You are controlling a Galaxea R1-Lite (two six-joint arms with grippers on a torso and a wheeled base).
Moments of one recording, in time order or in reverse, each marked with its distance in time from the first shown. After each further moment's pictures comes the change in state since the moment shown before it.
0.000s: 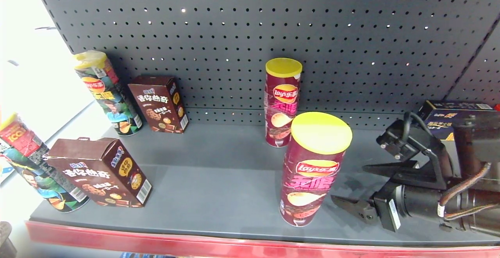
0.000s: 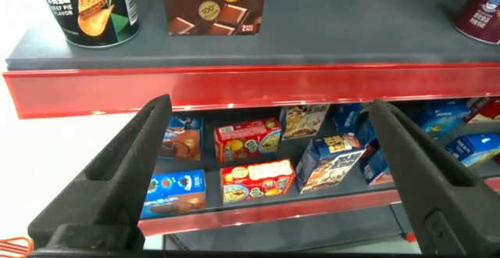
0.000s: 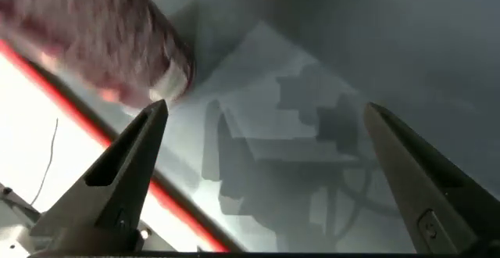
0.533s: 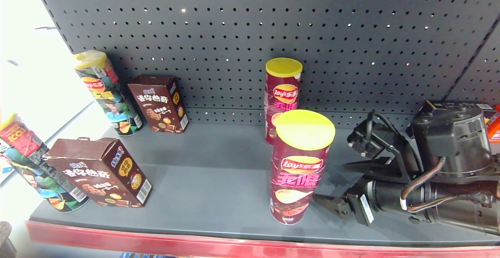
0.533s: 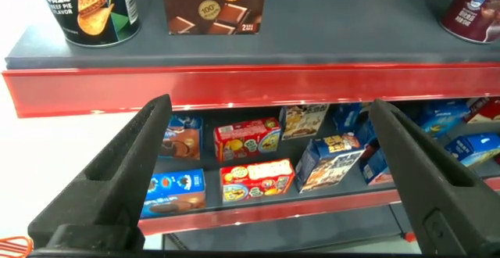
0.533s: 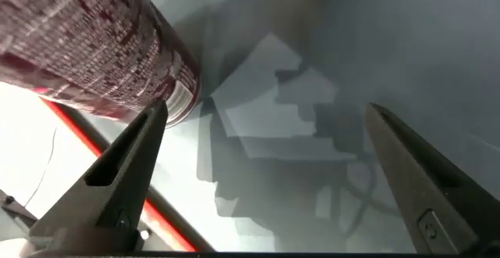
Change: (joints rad) left arm 0.000 0.000 0.000 0.001 0.001 -0.003; right arm 0.055 0.102 -0.076 -0.001 -0.034 0.002
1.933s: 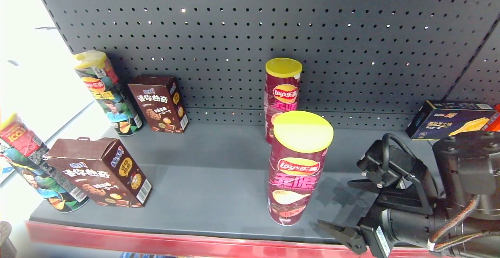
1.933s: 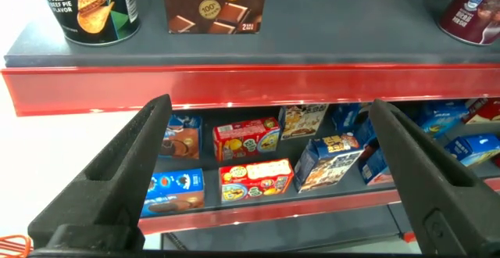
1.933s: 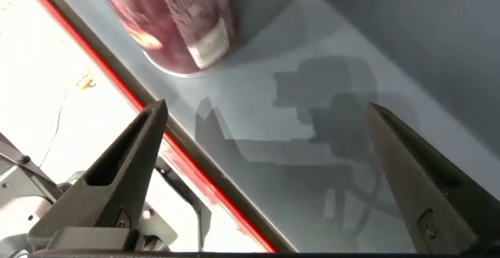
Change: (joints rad) left arm 0.000 0.001 0.000 0.000 0.002 -0.006; right arm 0.086 -0.082 0.106 -0.010 -0.017 -0.001
